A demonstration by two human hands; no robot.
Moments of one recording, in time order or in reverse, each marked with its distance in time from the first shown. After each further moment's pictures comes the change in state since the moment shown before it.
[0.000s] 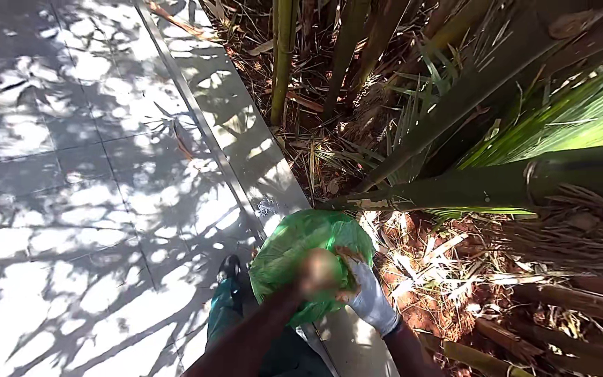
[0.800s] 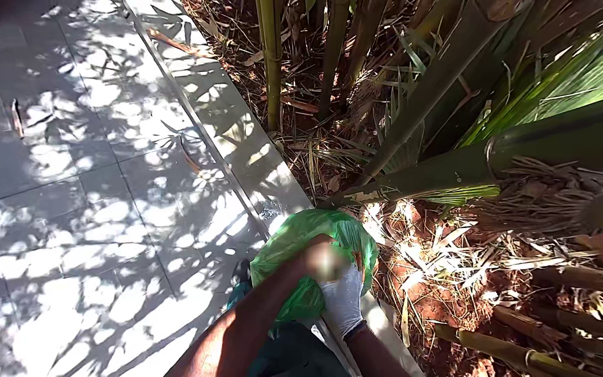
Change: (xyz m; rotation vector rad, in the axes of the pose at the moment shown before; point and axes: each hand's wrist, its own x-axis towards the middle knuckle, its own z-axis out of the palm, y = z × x) left_hand 0.026 0.077 -0.069 0.001 -0.373 -0.256; right_hand 0.006 -0.070 0.059 -0.092 0.390 0.525
